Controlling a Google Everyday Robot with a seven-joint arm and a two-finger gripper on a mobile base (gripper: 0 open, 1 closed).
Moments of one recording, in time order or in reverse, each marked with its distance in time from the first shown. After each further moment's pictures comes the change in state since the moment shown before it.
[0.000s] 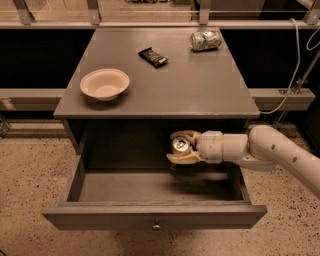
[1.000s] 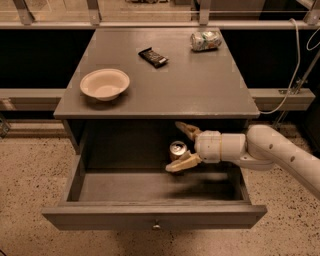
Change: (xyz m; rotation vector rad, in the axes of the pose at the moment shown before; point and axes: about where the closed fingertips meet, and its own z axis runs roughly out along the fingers) arm -0.002 0.002 0.006 -0.011 -0.005 -0.001
